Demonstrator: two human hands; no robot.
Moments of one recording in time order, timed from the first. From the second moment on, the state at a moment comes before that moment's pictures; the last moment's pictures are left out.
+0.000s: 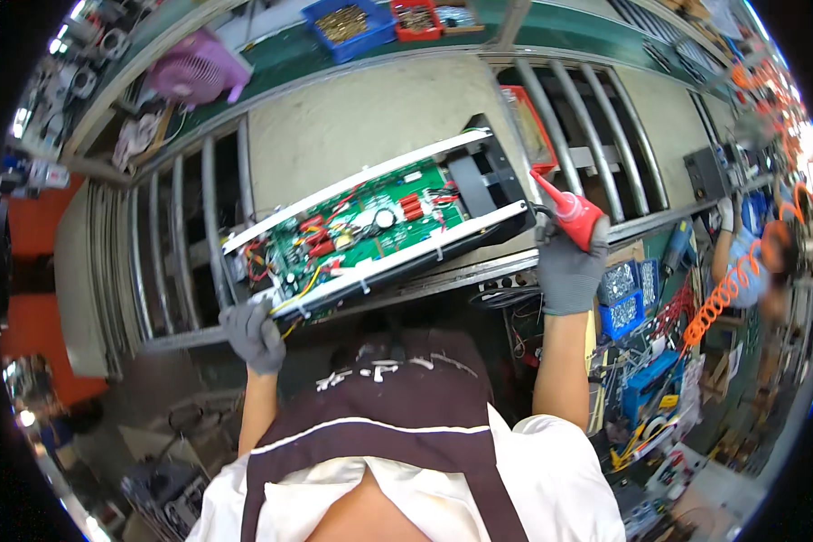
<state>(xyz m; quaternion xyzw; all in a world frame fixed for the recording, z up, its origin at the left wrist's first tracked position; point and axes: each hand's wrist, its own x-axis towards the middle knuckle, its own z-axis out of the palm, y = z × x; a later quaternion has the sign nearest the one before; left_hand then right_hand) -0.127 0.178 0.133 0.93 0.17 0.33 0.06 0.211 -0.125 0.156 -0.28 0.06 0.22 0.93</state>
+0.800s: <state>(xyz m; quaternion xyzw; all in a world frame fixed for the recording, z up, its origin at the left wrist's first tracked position) -0.126 0.177 0.132 0.91 0.20 0.36 0.05 0.197 -0.016 0.257 -0.78 -0.51 -0.10 0.35</state>
